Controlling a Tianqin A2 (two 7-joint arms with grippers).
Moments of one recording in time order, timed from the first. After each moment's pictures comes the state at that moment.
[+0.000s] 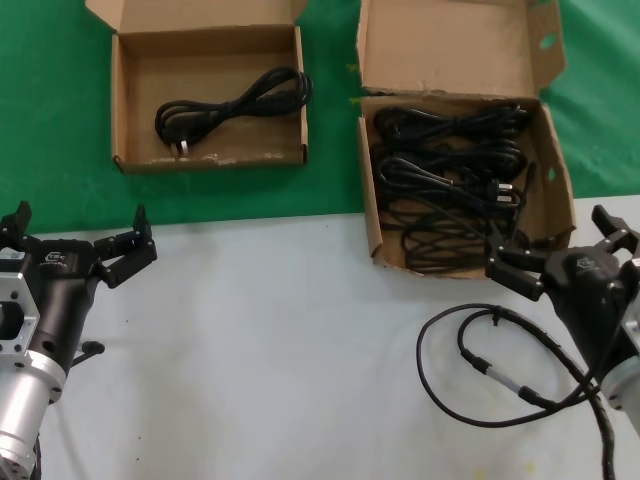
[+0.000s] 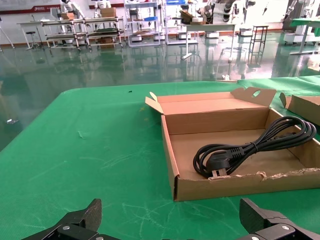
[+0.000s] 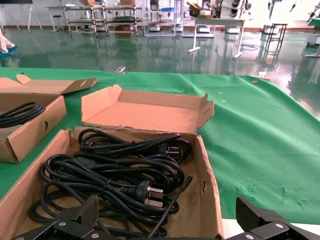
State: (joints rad) left arm 0.00 -0.30 1.60 -1.60 -1.80 0.00 0.00; right arm 0.02 0.30 -1.61 1.60 1.78 -0.01 -0.01
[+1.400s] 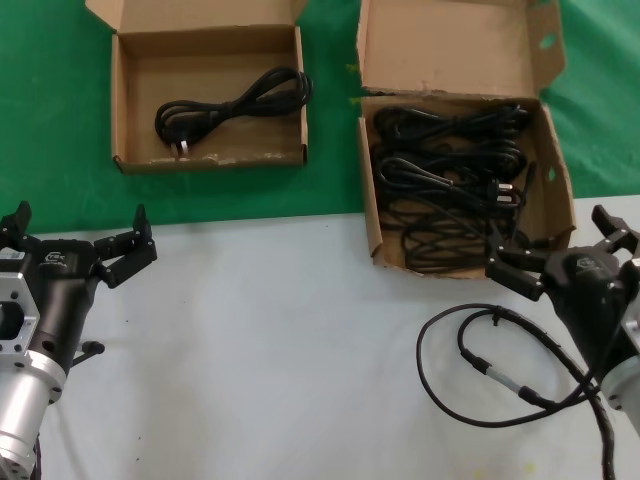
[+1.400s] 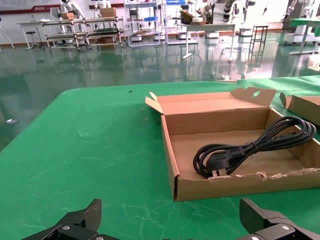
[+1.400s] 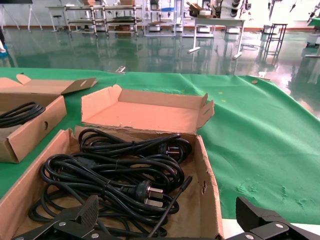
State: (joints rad) left arm 0.00 -0.30 1.60 -1.60 -1.80 0.00 0.00; right arm 0.02 0.30 -1.61 1.60 1.78 -0.01 -0.01
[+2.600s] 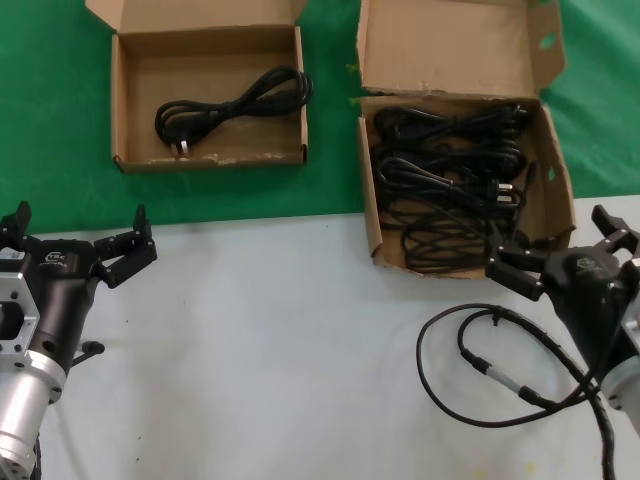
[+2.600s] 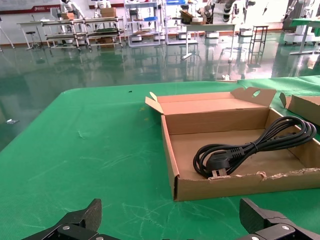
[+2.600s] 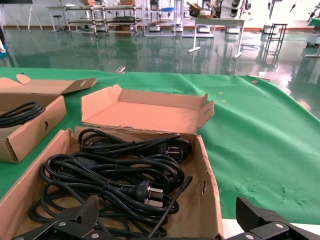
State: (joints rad) left arm 0.00 -0.30 1.60 -1.60 -1.80 0.00 0.00; right arm 0.02 0.30 -1.61 1.60 1.78 -0.01 -0.01
